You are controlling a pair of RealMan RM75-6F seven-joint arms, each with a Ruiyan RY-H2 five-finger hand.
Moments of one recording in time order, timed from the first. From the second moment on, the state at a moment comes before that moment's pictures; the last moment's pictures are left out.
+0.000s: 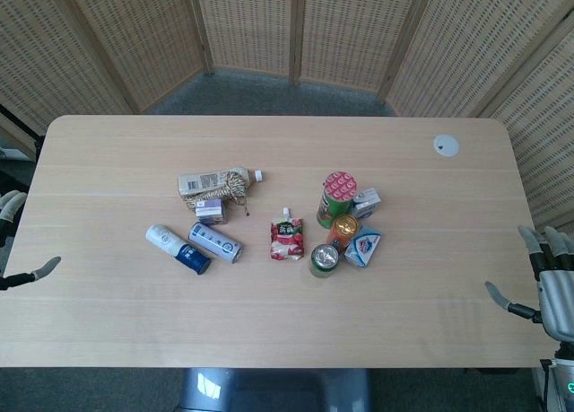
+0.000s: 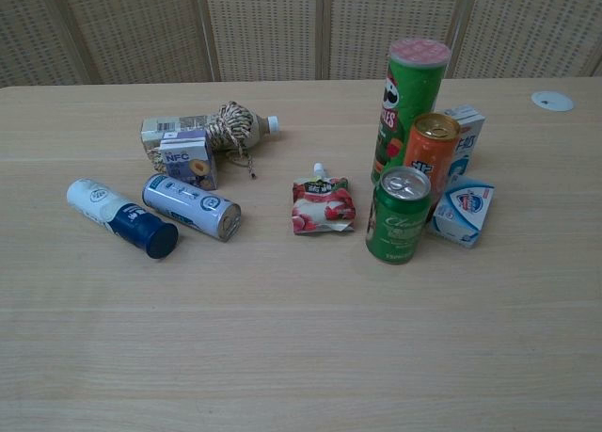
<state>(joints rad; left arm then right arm) -0.17 -0.96 -0.11 -1.72 1.41 1.47 -0.01 0.07 -1.03 0.11 -1.67 -1.50 1.54 -0.07</state>
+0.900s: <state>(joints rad) -0.37 -1.07 -0.08 -1.61 1.43 1.12 0.16 0.07 -1.03 0.11 -1.73 -1.50 1.53 -0.13</state>
